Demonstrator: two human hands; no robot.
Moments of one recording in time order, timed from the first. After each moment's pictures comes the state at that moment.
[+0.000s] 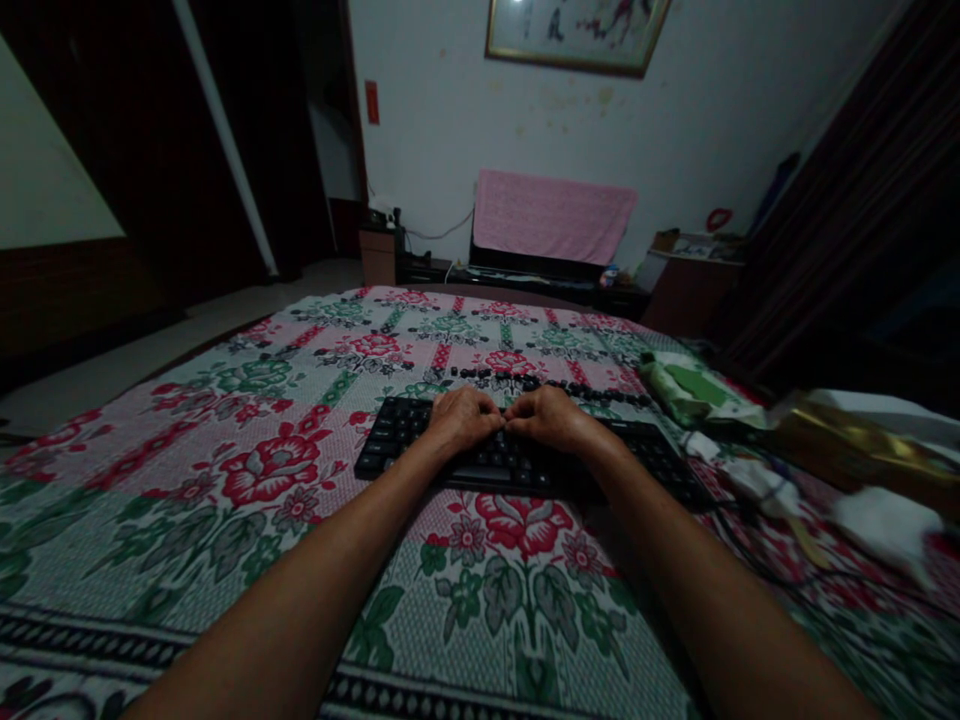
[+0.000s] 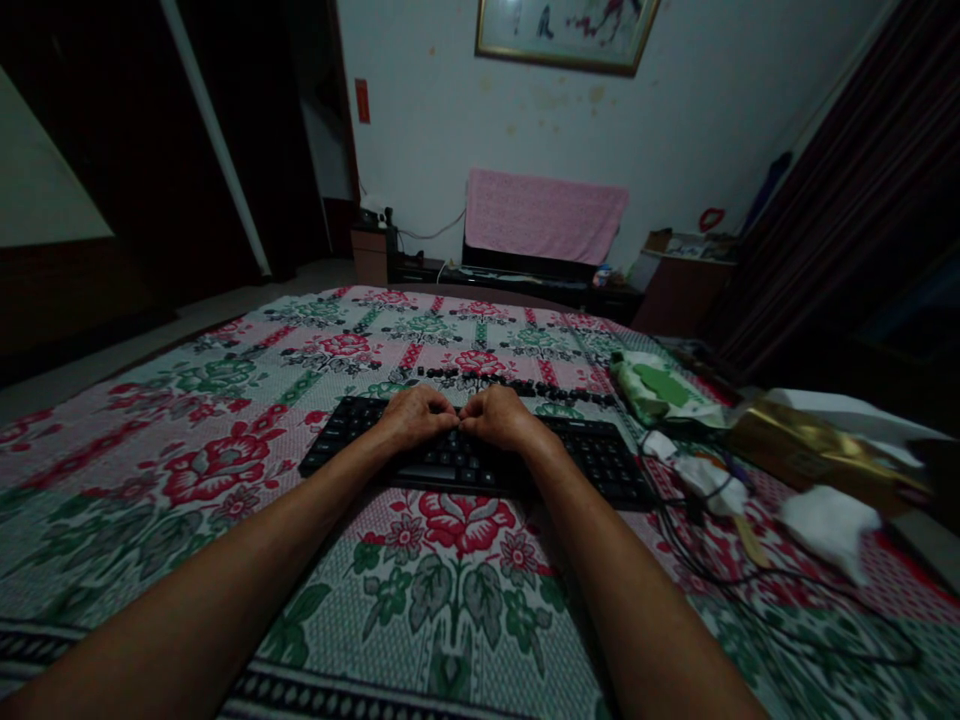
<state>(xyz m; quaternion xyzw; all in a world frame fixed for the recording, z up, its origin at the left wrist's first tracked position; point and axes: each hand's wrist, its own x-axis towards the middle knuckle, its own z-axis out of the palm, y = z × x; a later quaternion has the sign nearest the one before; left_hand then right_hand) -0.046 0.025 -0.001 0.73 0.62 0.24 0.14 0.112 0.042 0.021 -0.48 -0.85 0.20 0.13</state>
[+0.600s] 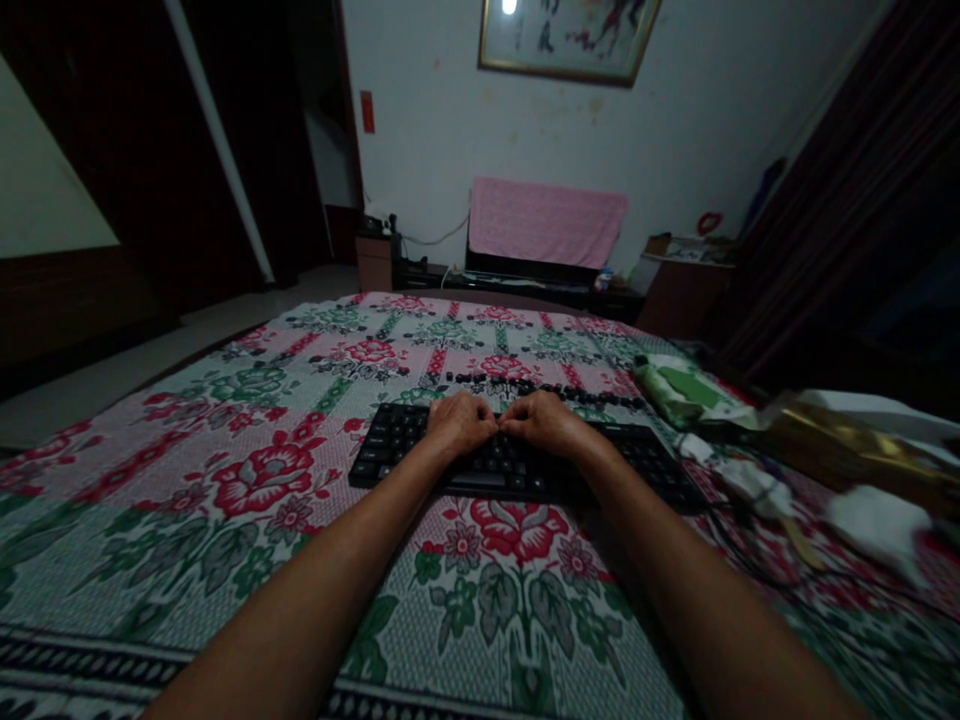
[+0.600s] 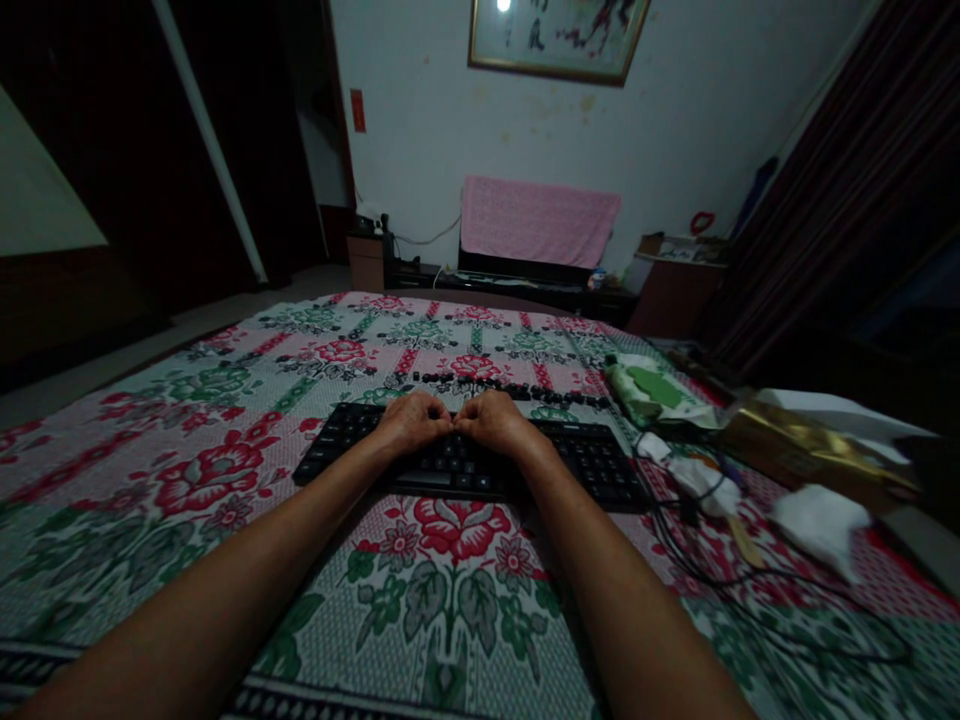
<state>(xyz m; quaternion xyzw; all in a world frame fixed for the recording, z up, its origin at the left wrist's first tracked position) -0.040 0.026 0.001 0.72 0.64 0.22 0.16 0.113 0.046 0.015 -0.47 -0.85 0.17 0.16</state>
